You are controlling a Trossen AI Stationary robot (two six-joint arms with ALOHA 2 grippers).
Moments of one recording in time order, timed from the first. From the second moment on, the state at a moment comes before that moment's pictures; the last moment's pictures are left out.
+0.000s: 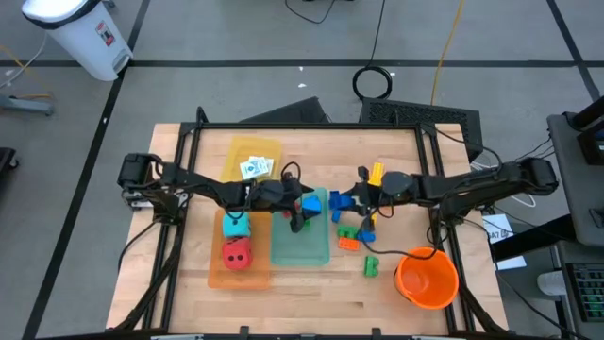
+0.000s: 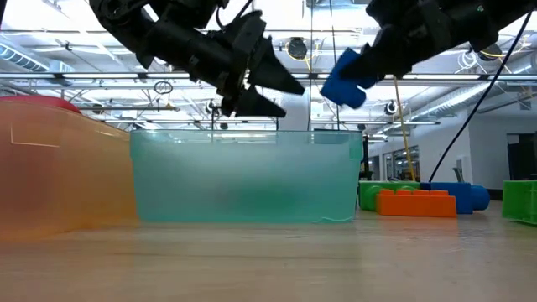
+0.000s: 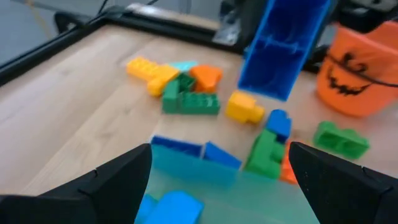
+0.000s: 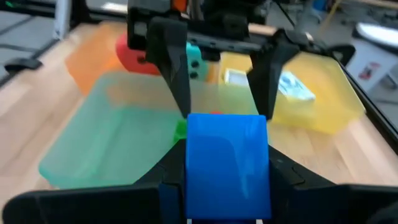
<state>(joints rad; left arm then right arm) -0.03 1.67 0.86 0.45 -0.16 -0.22 0.02 1.10 0.57 0.19 0.00 -0.12</state>
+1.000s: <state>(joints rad) -0.09 1.70 0.86 0.55 -0.21 -0.02 0.07 1.42 0.57 0.71 0.00 -0.13</state>
